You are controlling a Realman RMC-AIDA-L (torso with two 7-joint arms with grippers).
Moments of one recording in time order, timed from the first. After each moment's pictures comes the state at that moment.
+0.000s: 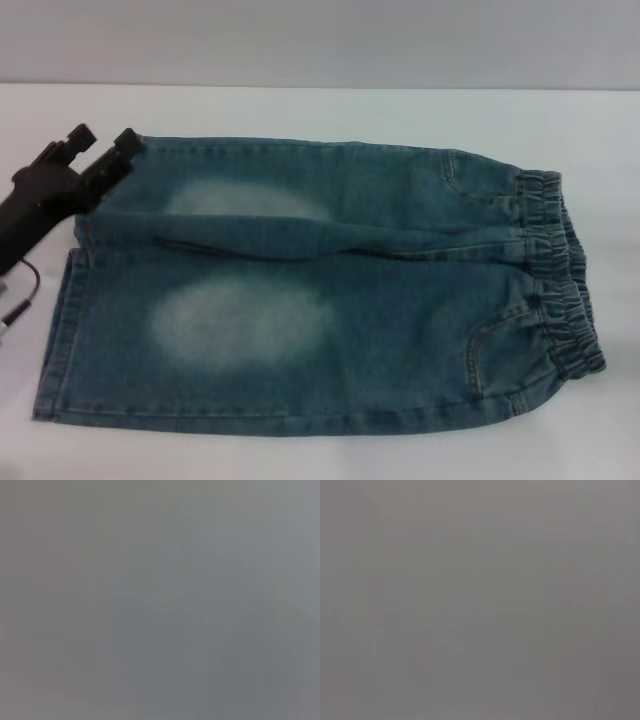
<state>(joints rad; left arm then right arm) -0.47 -1.96 -0.47 -0.02 2.35 1.41 -0.88 0.41 2.08 -0.41 0.05 -0.64 -1.35 0.10</state>
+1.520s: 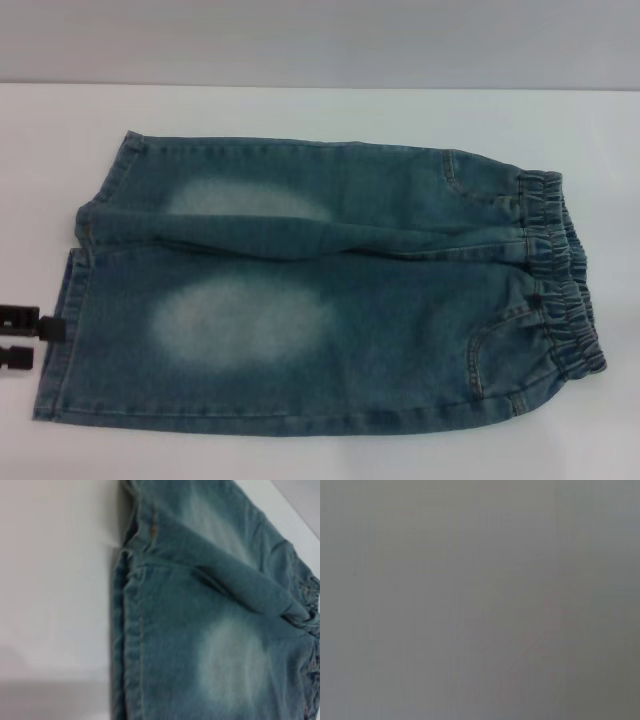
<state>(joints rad) -0.48 -1.78 0.56 0.61 2.39 1.77 -2.44 0.45 2.07 -0.23 -0.10 -0.63 -1.04 0.12</state>
